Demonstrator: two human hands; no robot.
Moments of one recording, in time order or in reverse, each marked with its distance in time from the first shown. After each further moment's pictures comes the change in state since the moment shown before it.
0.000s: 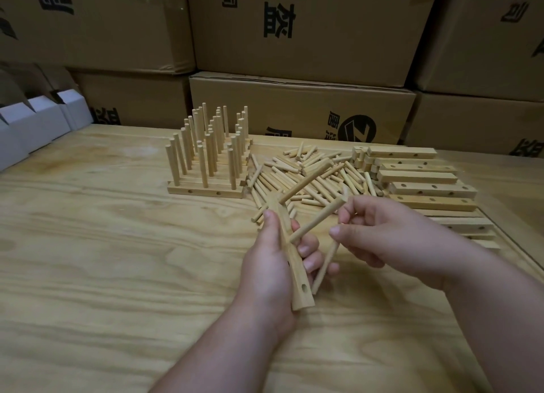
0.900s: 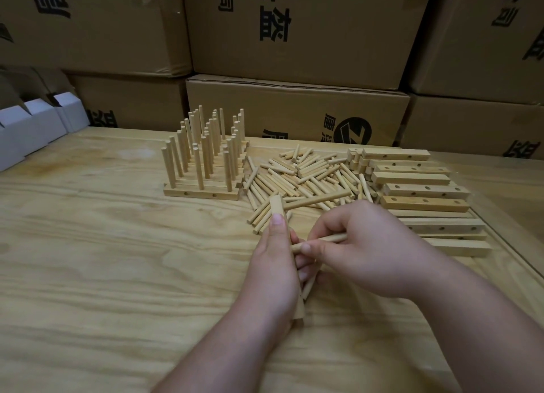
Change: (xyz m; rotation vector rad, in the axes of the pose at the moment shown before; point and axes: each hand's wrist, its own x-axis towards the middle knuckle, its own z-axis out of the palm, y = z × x) left_hand -0.006 -0.005 0.007 0.475 0.189 0.189; right_hand -0.014 -0.026 0.030 -0.368 0.104 -0.174
